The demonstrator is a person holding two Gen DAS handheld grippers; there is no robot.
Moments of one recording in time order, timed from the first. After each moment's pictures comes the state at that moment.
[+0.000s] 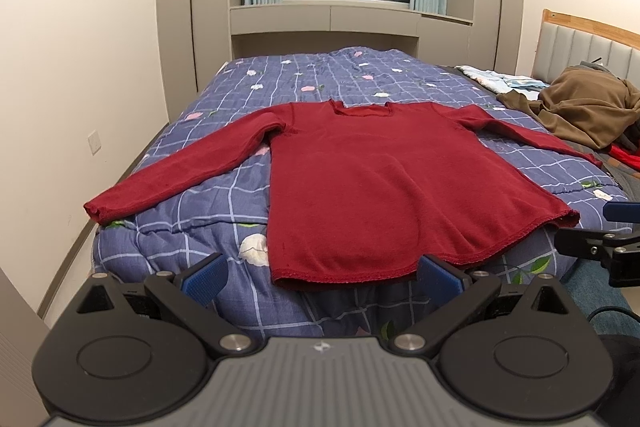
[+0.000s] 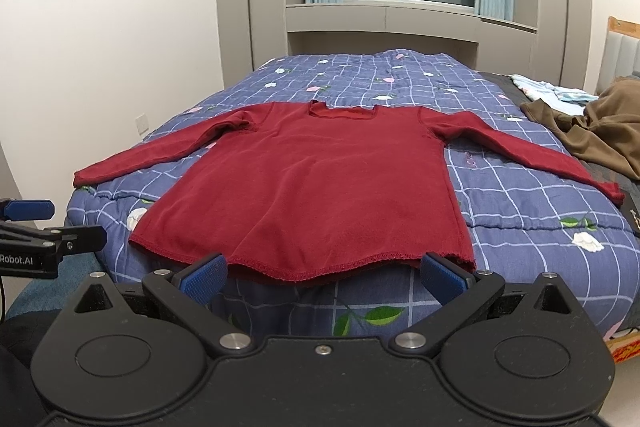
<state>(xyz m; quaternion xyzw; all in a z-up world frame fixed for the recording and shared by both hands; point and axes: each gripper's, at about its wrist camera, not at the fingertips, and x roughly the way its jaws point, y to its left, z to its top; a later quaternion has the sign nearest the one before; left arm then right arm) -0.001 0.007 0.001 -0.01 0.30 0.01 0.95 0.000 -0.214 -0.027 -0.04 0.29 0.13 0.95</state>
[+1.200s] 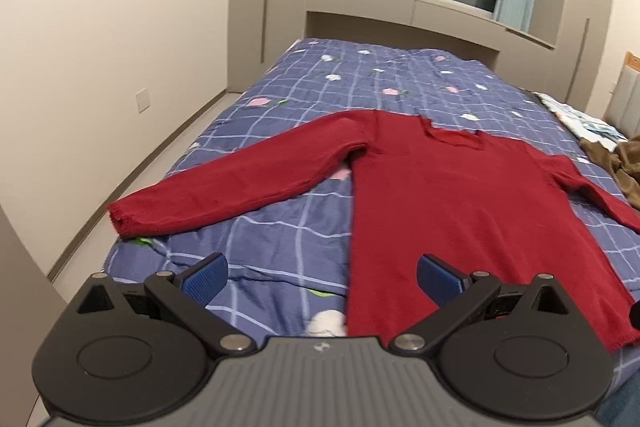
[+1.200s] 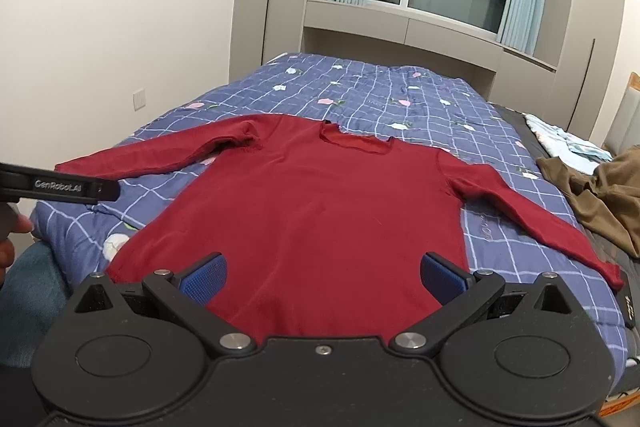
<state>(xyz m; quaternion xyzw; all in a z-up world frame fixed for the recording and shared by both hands) 0.109 0.082 -0.002 -0.08 0.33 0.11 0.93 0.075 -0.155 0.009 -0.12 0.29 0.14 0.94</state>
